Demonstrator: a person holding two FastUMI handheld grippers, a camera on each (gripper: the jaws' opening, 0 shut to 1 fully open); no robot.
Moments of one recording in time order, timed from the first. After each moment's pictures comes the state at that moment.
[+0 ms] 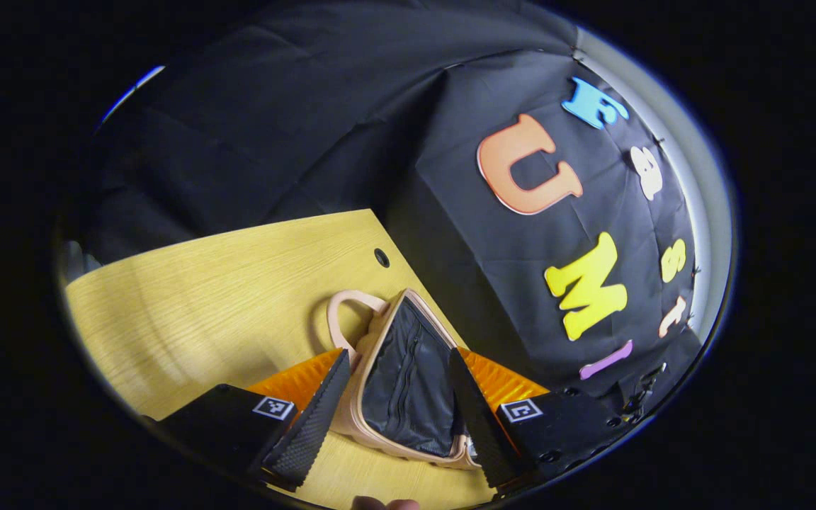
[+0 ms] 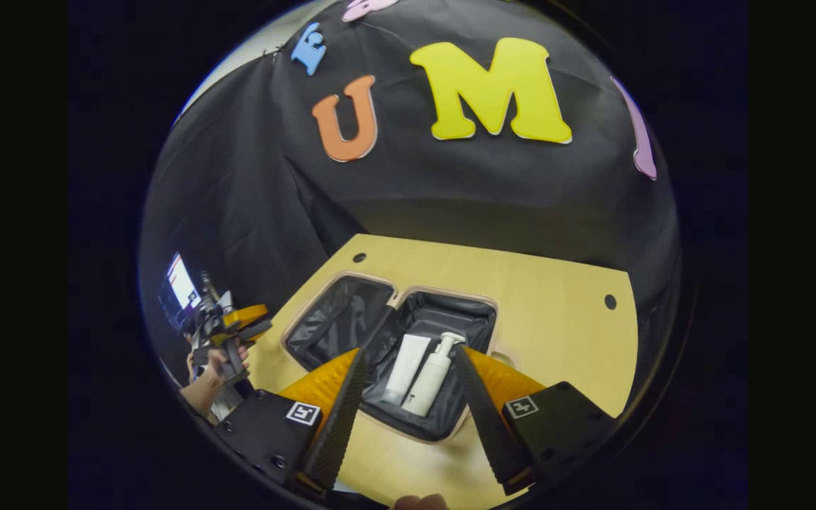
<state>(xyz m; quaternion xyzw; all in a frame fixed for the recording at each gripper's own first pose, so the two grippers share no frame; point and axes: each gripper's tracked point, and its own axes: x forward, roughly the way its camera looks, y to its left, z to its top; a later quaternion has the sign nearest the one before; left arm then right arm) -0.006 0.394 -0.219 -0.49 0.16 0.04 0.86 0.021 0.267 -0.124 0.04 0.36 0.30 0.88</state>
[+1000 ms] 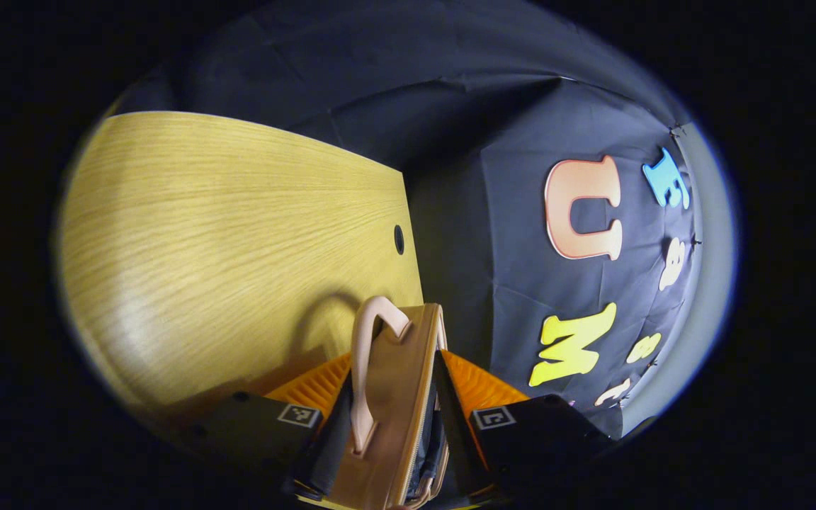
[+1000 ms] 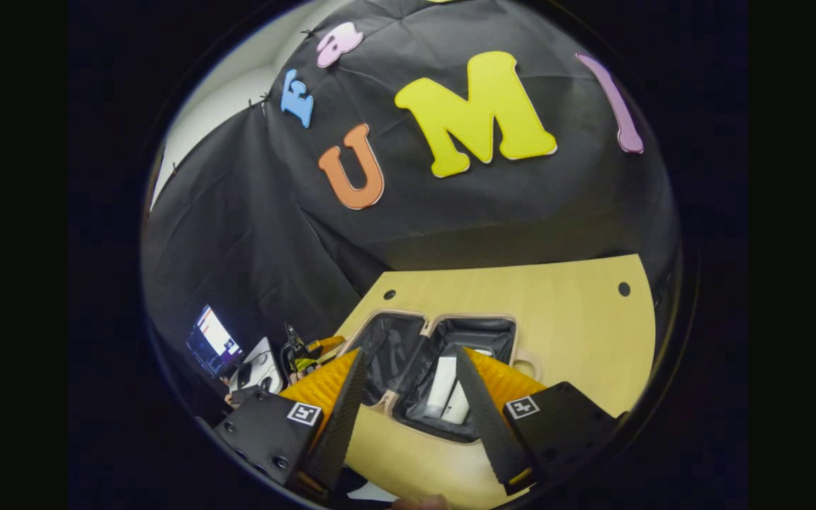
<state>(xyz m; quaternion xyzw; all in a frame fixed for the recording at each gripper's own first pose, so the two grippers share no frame) 0.091 0.402 -0.285 -0.65 0.17 0.00 0.75 0.016 0.249 -0.051 0.15 0.32 0.31 0.88</state>
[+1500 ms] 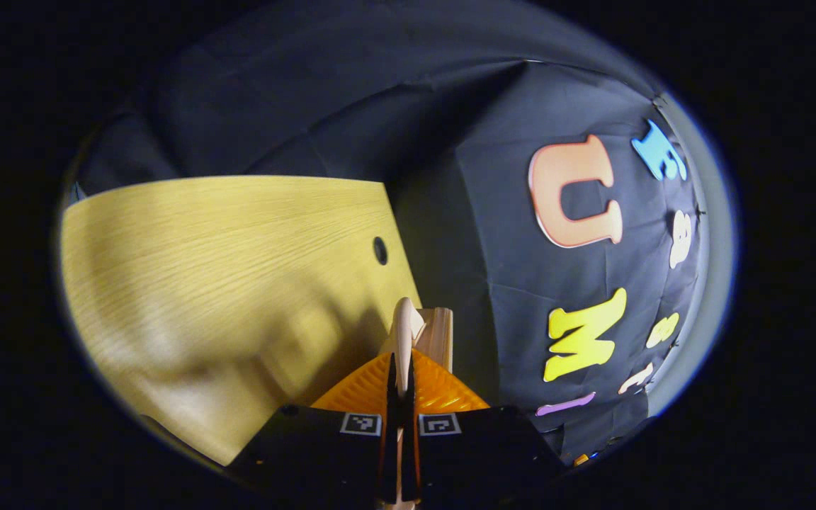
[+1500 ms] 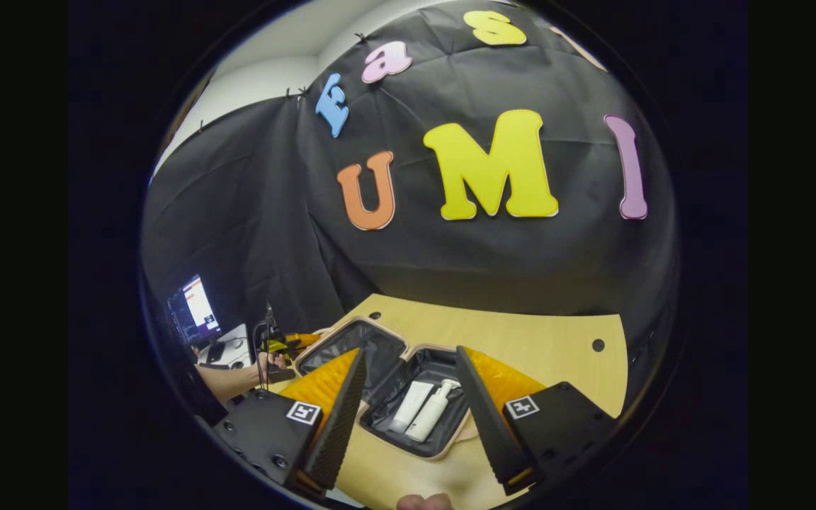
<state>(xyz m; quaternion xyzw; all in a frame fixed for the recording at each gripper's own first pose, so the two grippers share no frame) 0.098 0.397 -0.217 -0.57 0.17 0.01 0.81 0.004 0.223 -0.017 0.09 0.22 0.31 0.92</state>
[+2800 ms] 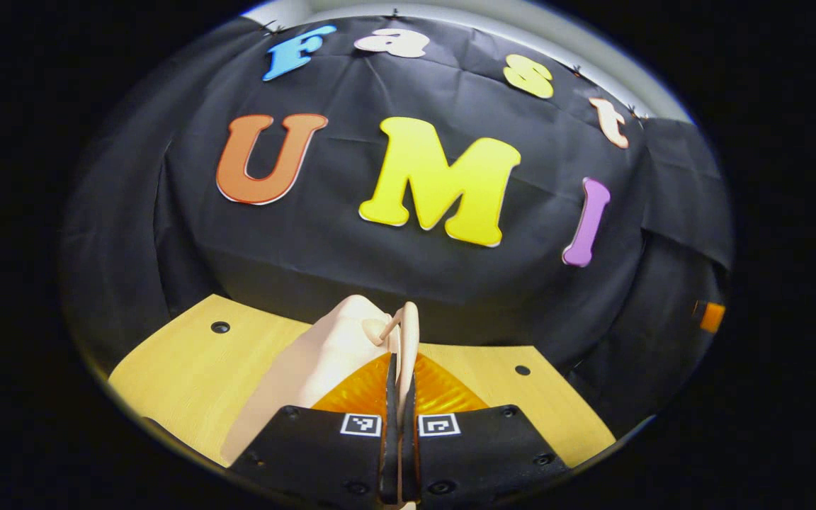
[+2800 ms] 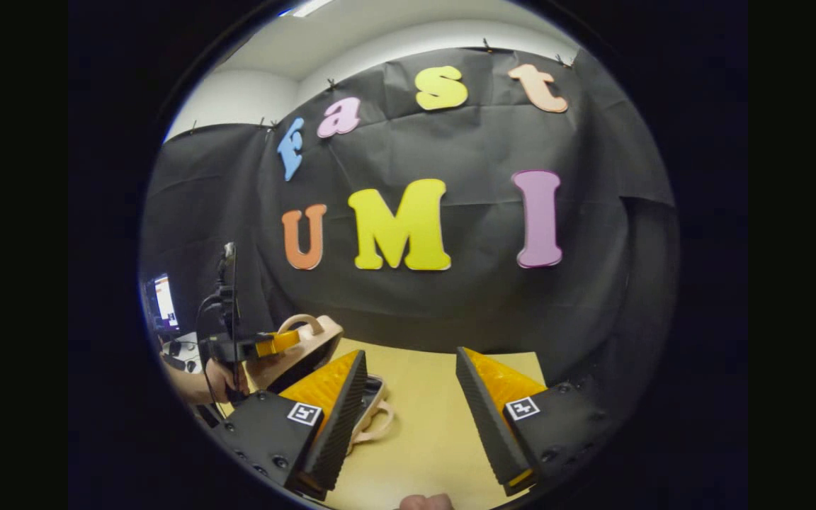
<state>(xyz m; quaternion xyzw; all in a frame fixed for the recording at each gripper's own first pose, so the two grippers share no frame) 0.104 0.016 -0.082 -0.08 0.14 -0.05 0.99 -0.021 0.016 0.013 0.05 0.13 0.14 0.98</state>
